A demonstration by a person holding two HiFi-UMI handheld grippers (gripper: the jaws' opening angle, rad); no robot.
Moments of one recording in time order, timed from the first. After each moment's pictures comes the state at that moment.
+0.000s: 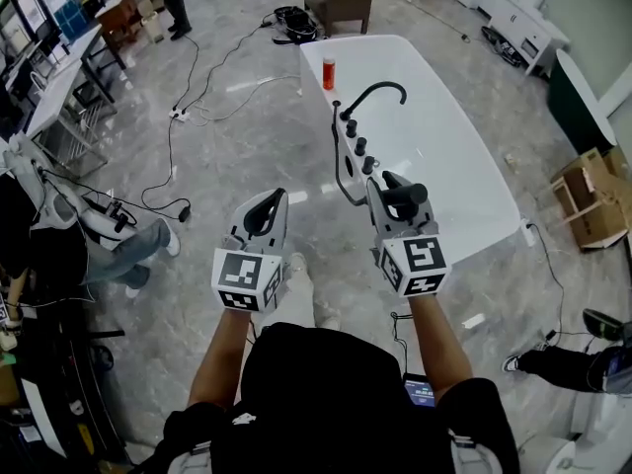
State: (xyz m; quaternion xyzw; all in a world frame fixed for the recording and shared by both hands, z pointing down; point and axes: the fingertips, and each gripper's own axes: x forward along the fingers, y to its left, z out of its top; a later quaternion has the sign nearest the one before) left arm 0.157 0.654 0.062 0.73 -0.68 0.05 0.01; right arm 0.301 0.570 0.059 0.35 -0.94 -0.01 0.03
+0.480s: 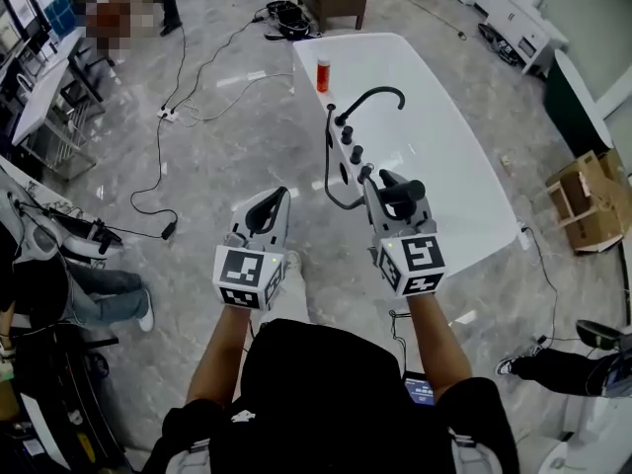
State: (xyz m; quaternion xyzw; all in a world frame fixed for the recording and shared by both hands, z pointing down) left arm 0.131 0.580 0.080 0.74 -0.66 0.05 0.03; right arm 0.267 0.504 0.067 0.35 -0.94 -0.01 0.05
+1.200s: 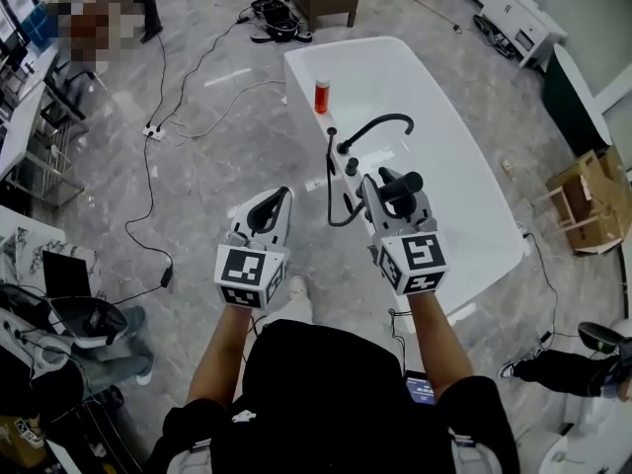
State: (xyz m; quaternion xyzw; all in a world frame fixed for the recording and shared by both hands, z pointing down) left arm 0.024 0.414 0.086 0.77 -0.64 0.05 0.06; right arm 0.158 0.347 0.064 0.37 -0.93 0.00 0.07
